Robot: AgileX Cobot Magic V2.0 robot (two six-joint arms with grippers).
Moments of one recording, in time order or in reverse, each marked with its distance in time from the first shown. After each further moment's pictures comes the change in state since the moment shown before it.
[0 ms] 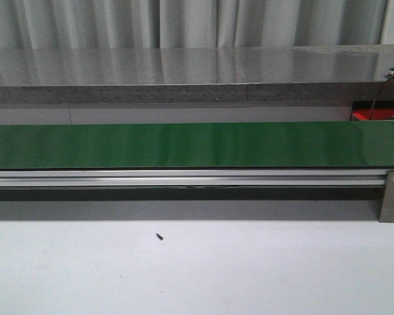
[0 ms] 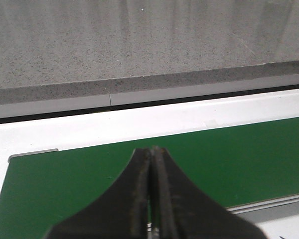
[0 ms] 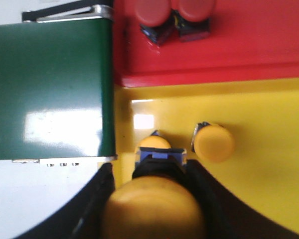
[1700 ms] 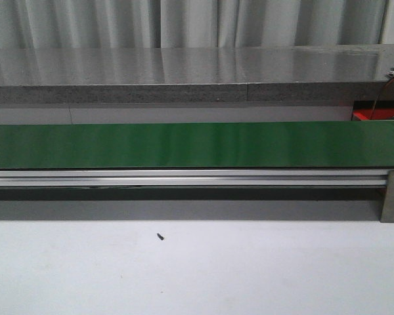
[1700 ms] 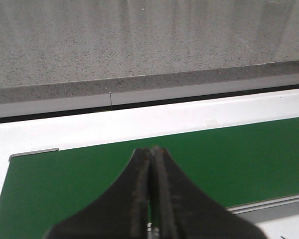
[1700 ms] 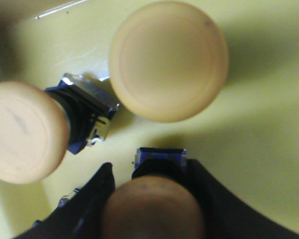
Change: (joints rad) left arm 0.000 0.000 0.000 0.000 0.000 0.000; right arm -0.097 0.135 0.463 0.018 -0.439 0.004
